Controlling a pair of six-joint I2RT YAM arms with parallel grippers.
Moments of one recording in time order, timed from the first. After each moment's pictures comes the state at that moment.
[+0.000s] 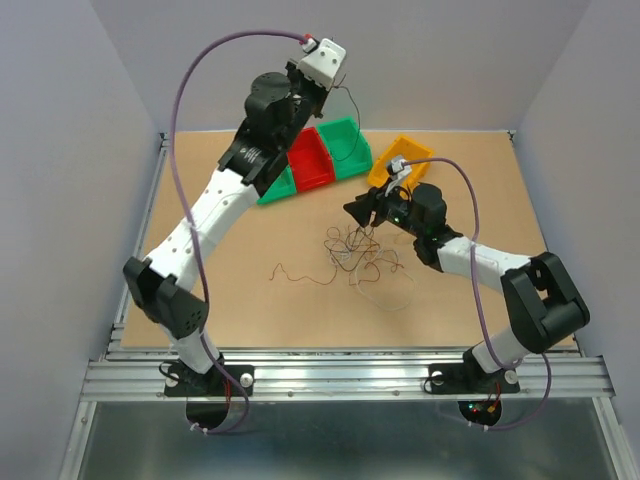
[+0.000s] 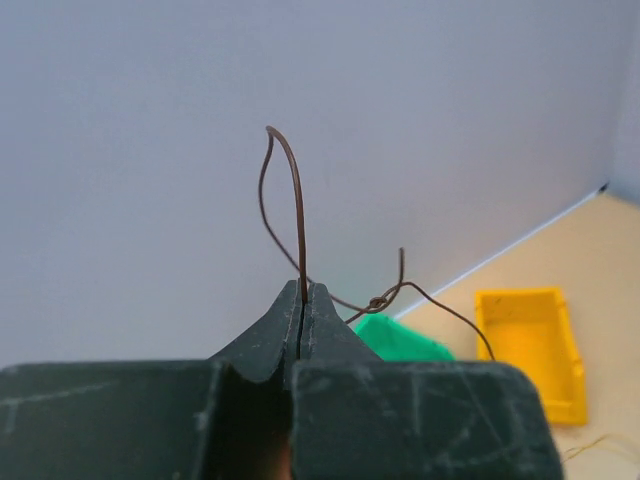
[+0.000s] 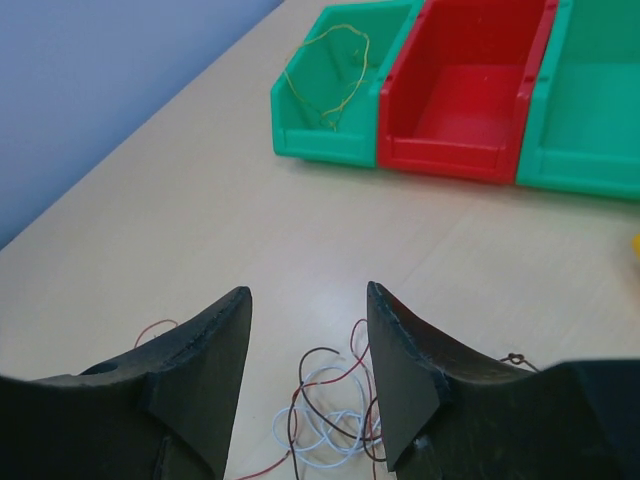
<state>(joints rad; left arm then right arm) -0.62 1.61 1.88 -0.05 -0.11 0.33 0.47 1.56 0.80 0.66 -0.42 0.30</state>
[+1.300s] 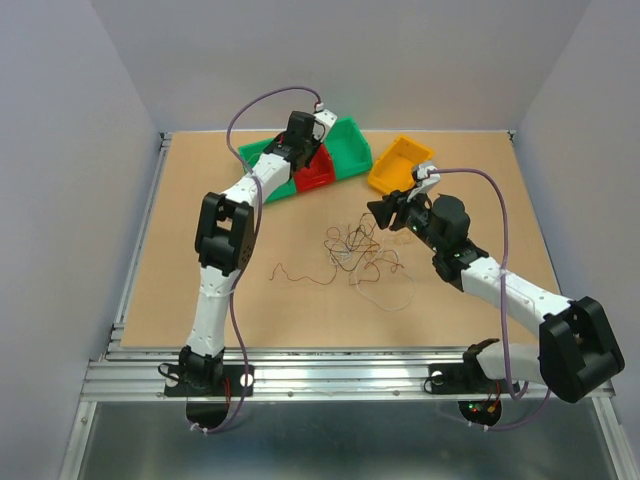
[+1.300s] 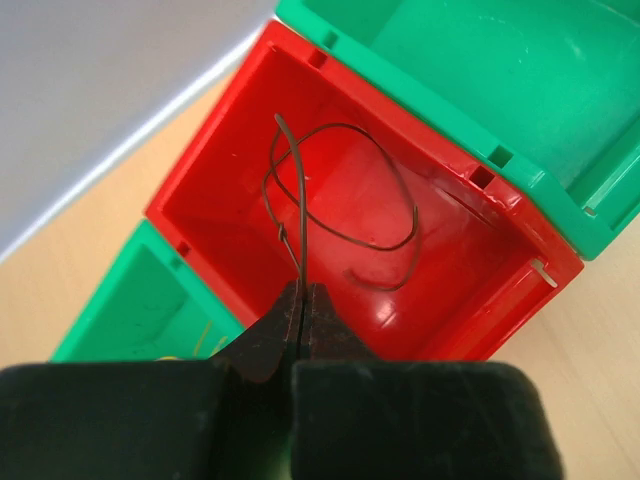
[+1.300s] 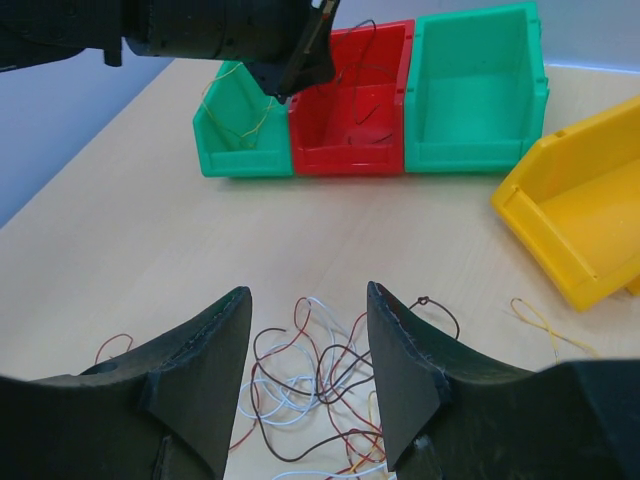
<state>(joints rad) -0.41 2.28 1.98 -0.27 -0.15 0.34 0.47 1.24 0.68 0.50 -0.12 0.26</state>
